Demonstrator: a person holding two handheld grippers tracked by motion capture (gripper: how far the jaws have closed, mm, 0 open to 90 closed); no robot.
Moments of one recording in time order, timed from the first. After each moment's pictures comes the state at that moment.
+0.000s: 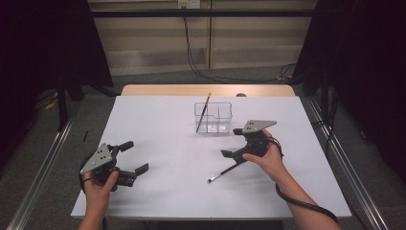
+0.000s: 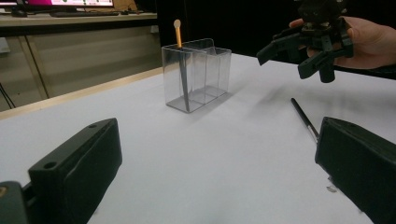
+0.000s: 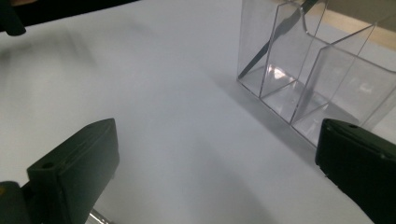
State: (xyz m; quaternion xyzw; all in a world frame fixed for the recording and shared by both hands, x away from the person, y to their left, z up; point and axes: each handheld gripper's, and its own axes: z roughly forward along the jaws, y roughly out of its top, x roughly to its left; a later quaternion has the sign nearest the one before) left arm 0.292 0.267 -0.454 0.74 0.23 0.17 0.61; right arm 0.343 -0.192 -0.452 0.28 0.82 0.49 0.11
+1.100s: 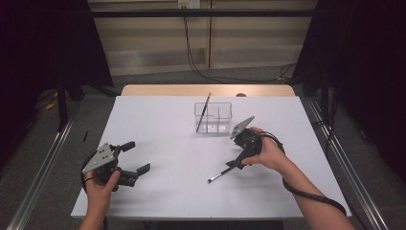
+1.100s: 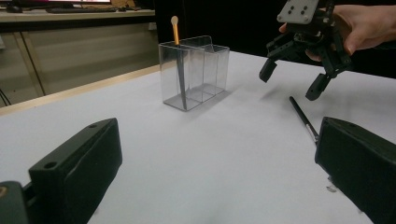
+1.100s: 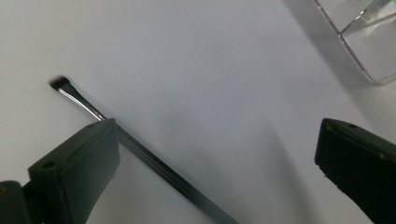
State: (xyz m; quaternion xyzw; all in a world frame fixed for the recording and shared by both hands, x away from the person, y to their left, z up) left arm 0.293 0.264 -0.454 0.74 0.23 0.17 0.61; right arm 0.354 -0.177 -0.451 0.23 0.93 0.27 0.04
